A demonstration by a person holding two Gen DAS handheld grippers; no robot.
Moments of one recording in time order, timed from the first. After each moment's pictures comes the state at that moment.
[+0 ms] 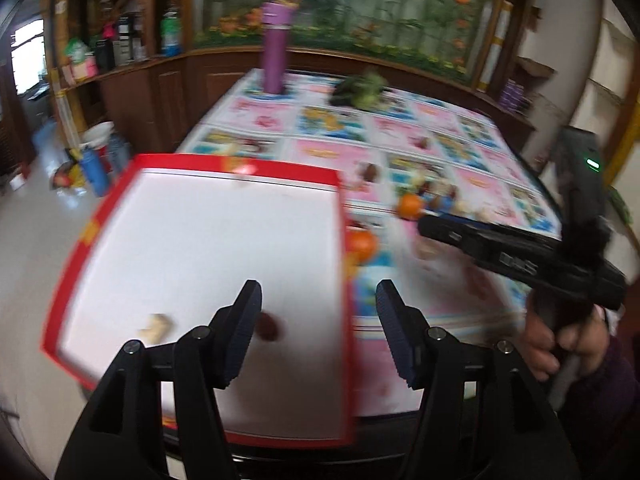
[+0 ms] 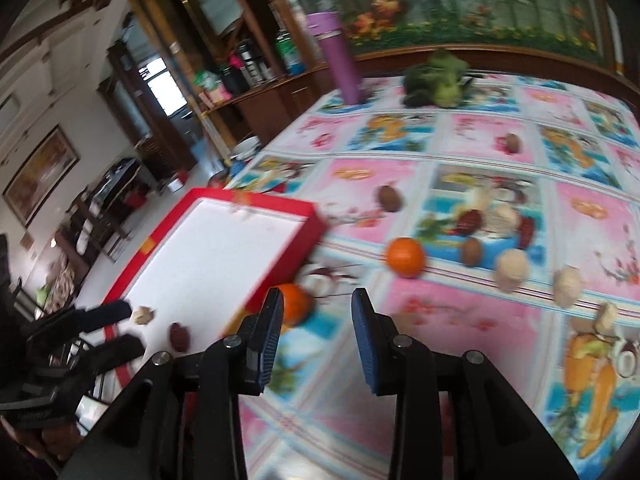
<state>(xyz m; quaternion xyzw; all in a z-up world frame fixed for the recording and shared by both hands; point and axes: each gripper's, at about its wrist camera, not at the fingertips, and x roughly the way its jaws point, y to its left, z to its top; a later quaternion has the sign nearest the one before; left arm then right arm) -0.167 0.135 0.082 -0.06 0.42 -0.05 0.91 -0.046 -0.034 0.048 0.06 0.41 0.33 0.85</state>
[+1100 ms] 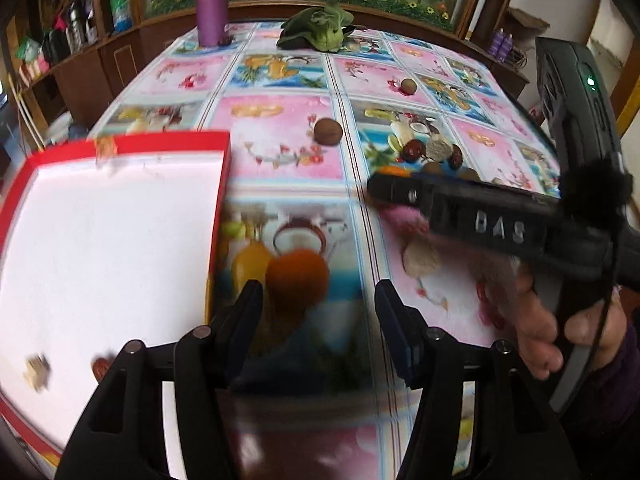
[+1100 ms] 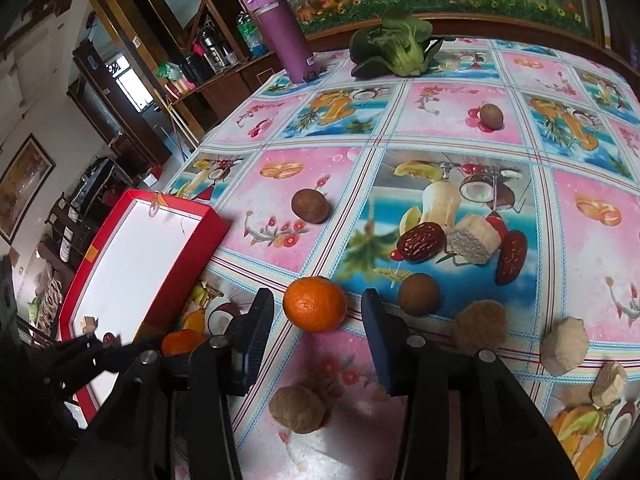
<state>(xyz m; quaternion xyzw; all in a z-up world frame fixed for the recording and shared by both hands) -0.069 0.096 0.026 -0.03 0.49 -0.07 0.87 0.015 -0.040 0.015 0.06 0.45 0.30 0.84</state>
